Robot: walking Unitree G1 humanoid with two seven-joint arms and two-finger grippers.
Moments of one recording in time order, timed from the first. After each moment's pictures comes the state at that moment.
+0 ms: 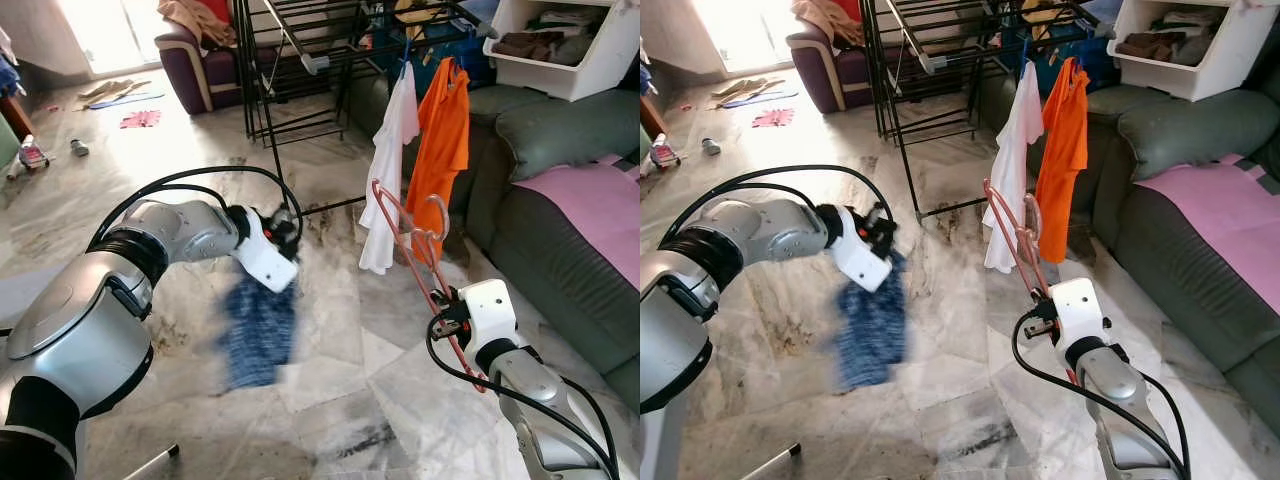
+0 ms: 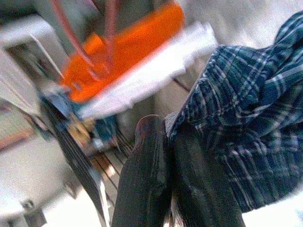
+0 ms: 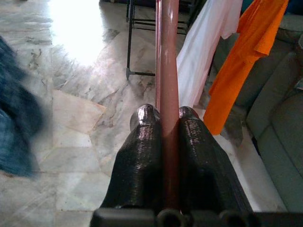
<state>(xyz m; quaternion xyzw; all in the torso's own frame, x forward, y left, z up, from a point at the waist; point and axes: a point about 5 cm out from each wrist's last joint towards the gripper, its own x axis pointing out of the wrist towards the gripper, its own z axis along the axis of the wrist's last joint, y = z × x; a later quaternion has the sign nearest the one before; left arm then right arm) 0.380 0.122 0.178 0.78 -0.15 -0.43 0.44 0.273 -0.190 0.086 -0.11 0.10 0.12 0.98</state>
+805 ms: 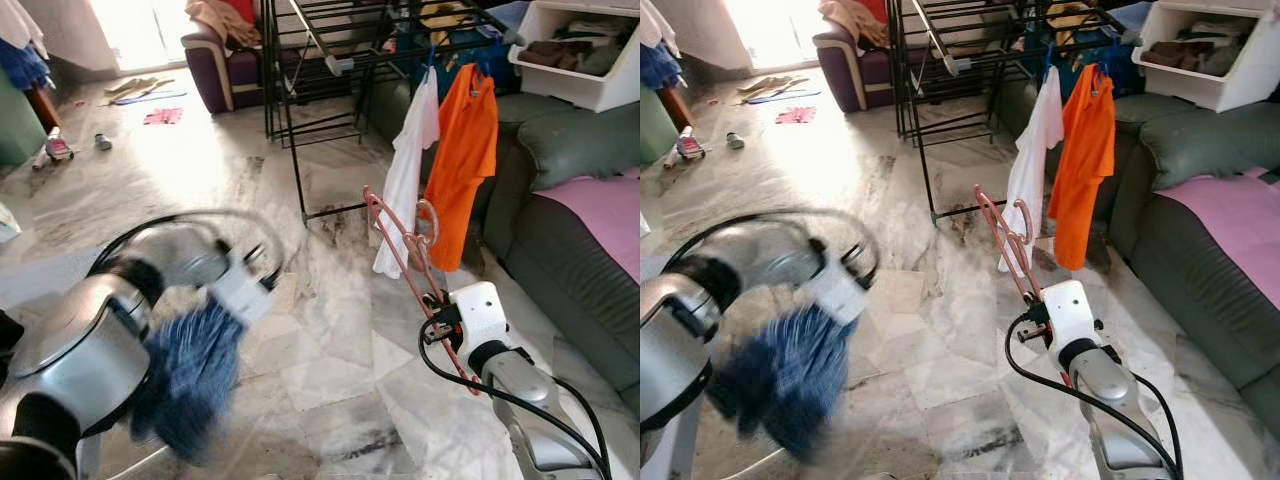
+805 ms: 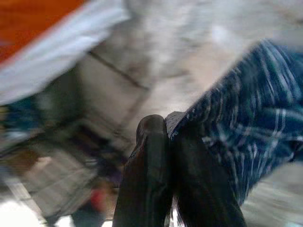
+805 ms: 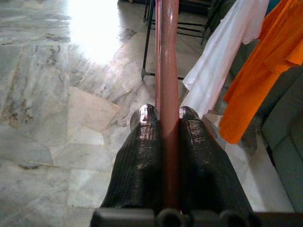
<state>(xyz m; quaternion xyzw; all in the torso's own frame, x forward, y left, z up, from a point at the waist) 0.378 0.144 0.145 0.81 0.01 -0.45 0.38 0.273 -0.183 0.081 -0.11 0.11 0.13 0.98</state>
